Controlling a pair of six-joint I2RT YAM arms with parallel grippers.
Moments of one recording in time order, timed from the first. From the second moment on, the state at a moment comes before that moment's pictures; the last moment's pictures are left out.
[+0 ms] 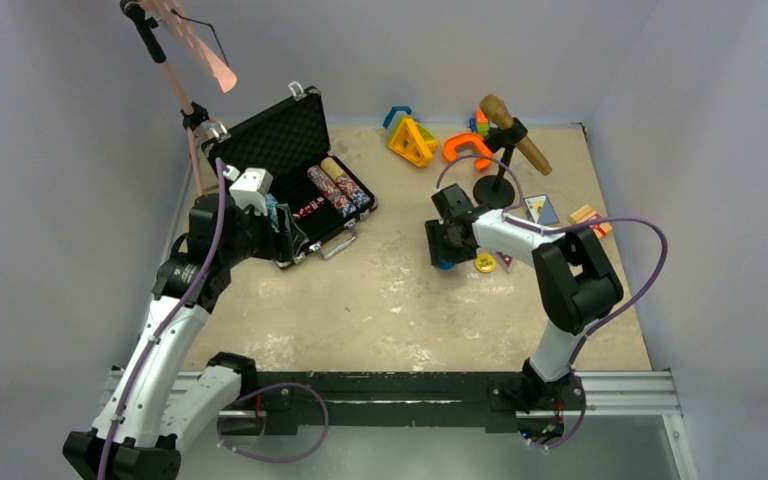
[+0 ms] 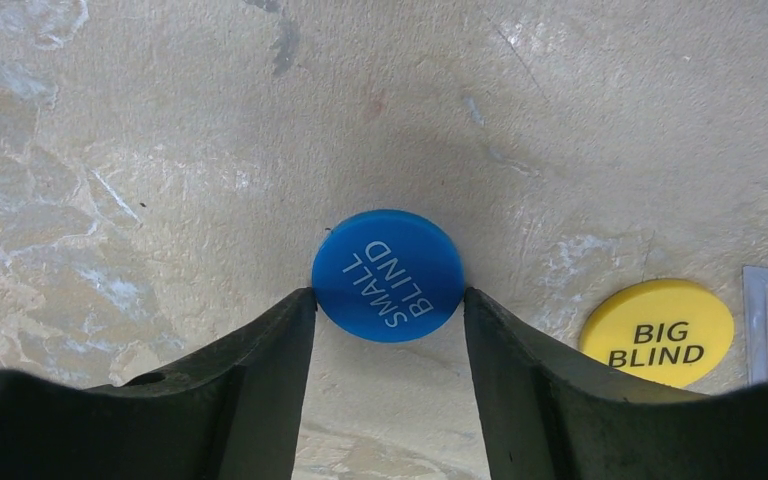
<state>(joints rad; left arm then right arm) -0.22 0.85 0.93 -0.61 0.20 -0.20 0.50 1.76 1.08 -0.50 0.10 0.34</state>
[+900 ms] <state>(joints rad) -0.22 0.85 0.93 -0.61 0.20 -0.20 0.62 1.77 1.33 -0.53 0.06 0.29</state>
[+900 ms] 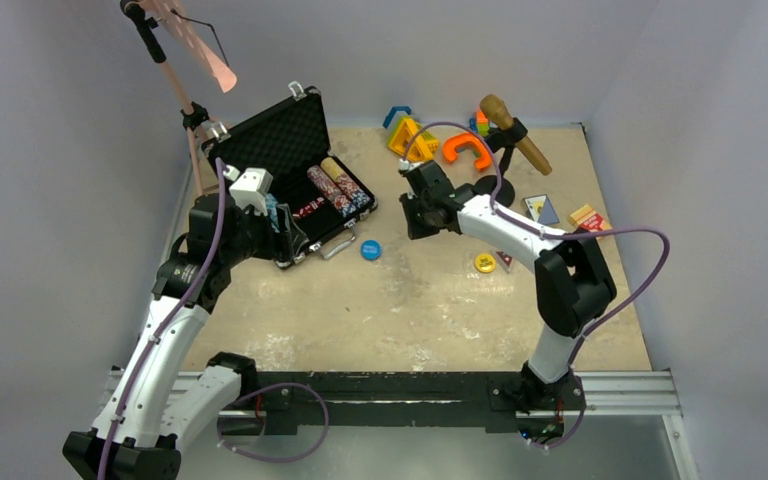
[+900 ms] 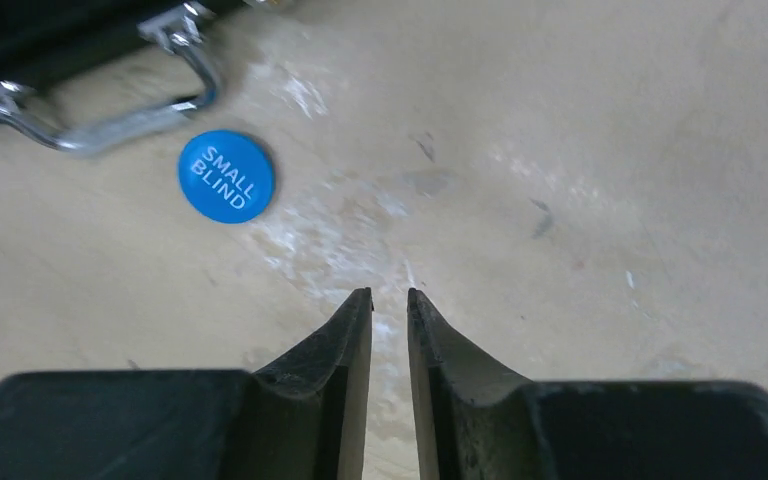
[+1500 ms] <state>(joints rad) -0.22 0.85 0.93 -0.61 0.18 -0.20 0.76 1.91 1.40 -0.40 0.03 0.29</state>
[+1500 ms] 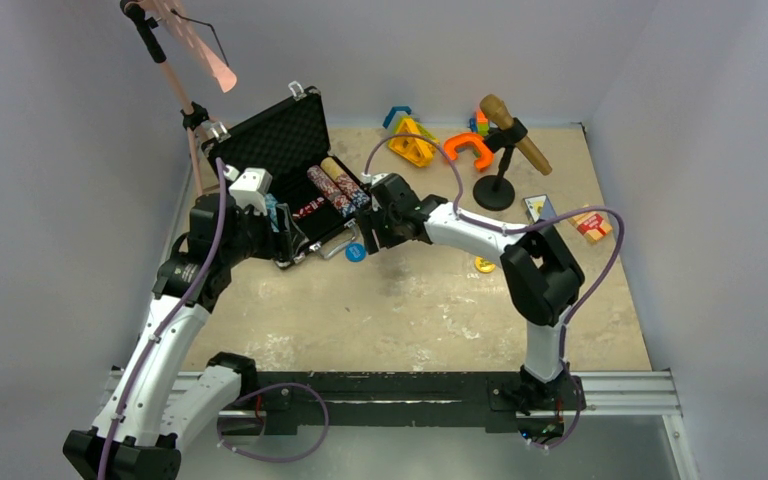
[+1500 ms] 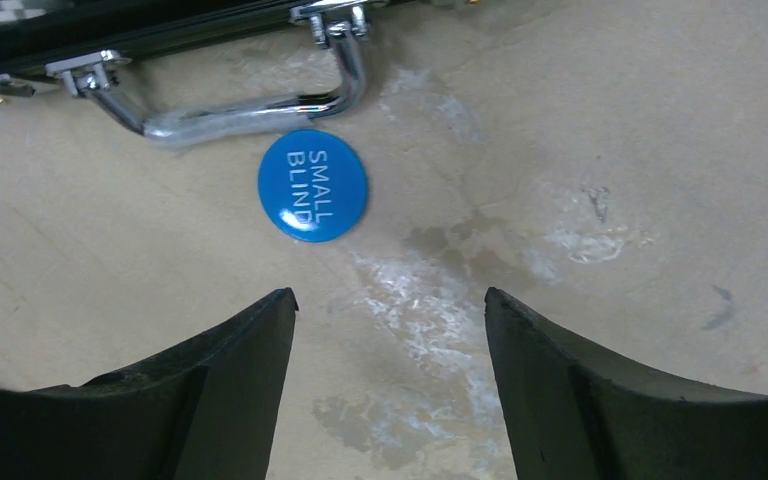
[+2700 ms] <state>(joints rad) -0.22 0.85 0.93 -0.62 0.18 -0.20 0.88 2.18 1.63 -0.45 0.10 0.16</state>
